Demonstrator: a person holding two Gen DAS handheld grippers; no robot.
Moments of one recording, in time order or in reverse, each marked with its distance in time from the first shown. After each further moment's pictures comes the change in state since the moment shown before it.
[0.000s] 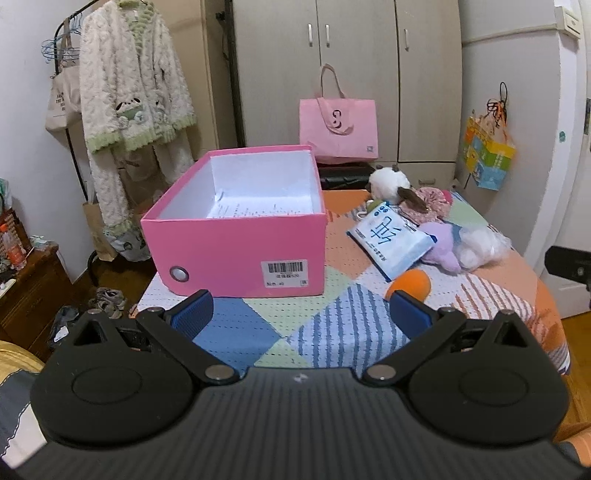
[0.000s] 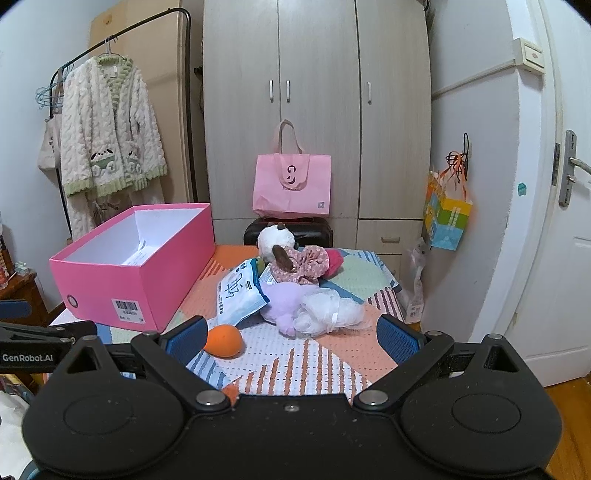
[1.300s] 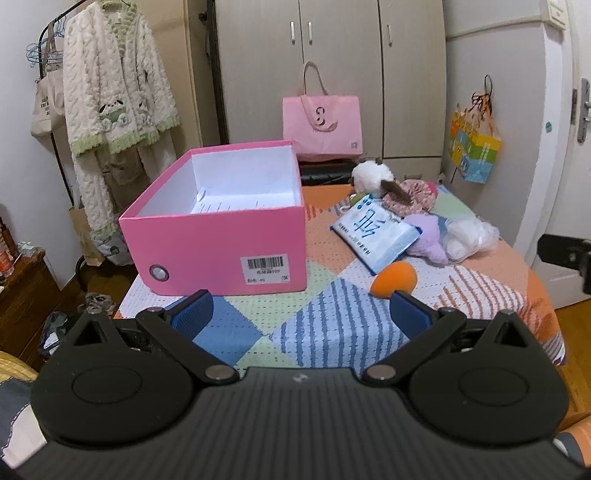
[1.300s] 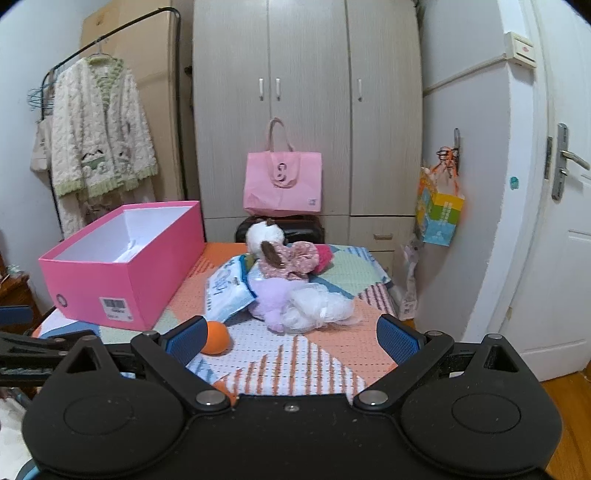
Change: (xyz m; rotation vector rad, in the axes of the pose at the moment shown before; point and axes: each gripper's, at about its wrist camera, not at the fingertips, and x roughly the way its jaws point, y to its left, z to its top) left arm 0.005 -0.007 -0.004 0.027 -0.001 -0.048; right arm 0.003 -0.007 -0.004 0.018 0.002 -0.037
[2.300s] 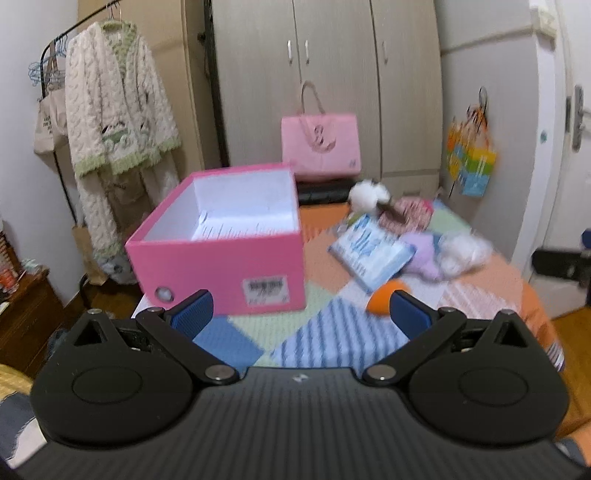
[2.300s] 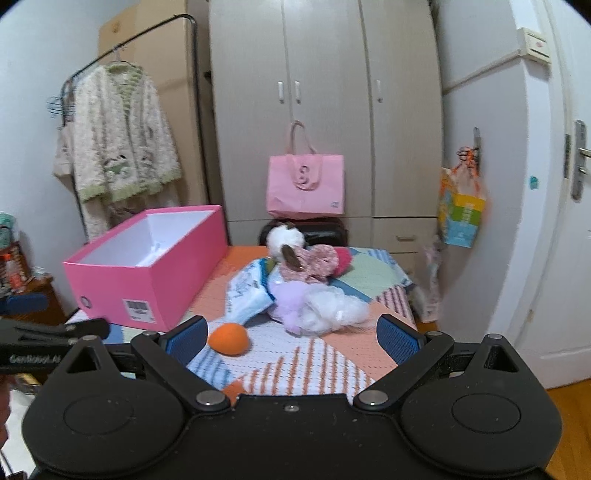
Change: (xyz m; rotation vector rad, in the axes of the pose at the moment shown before) left arm -0.014 0.000 0.004 0.007 -0.082 -0.005; right arm -0.009 -0.013 0.005 -0.005 -0.007 0.124
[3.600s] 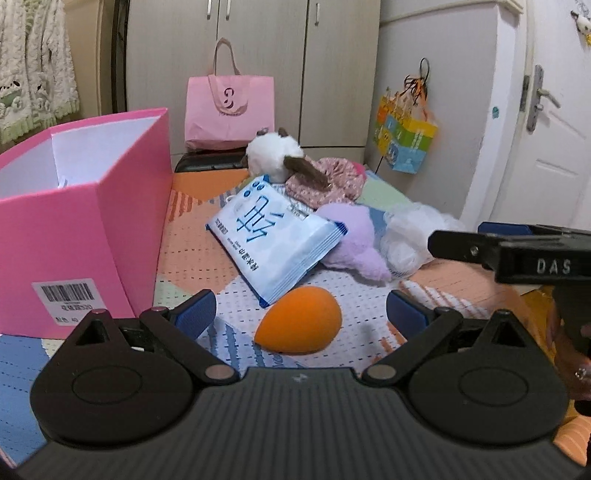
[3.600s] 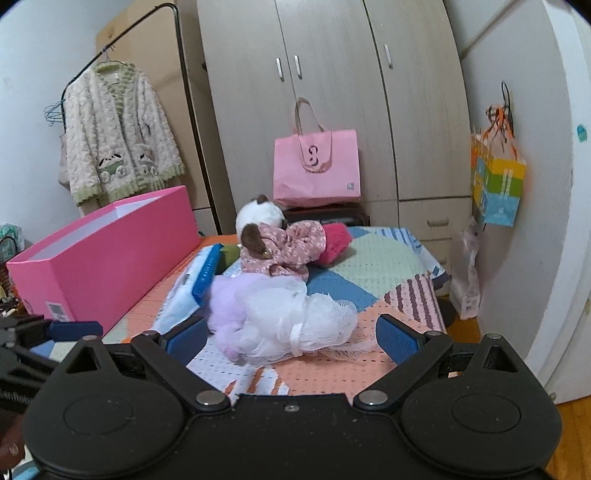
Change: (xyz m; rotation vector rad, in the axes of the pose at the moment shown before) left arm 0.153 -0.062 -0.021 0.008 0.089 -0.269; right arm 0.158 -0.083 -0.026 0.073 0.010 0.124
